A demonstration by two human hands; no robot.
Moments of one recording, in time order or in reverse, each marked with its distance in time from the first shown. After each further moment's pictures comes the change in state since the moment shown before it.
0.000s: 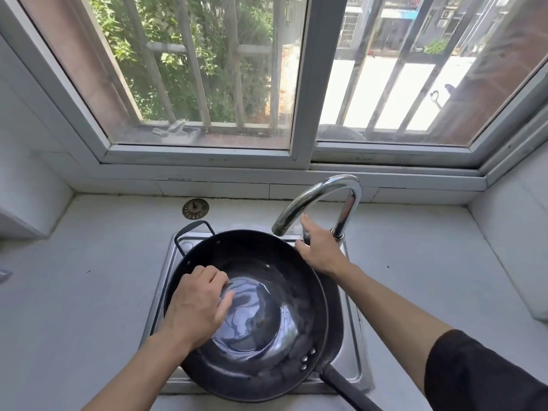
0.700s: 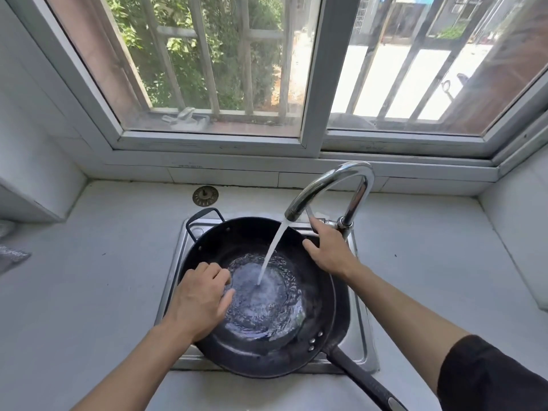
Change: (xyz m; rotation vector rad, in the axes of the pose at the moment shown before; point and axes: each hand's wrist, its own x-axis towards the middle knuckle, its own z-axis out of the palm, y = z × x) left_hand -0.022 -0.013 0.000 0.082 -0.140 0.012; right_hand -0.021 0.008 0.014 0.002 -0.001 0.001
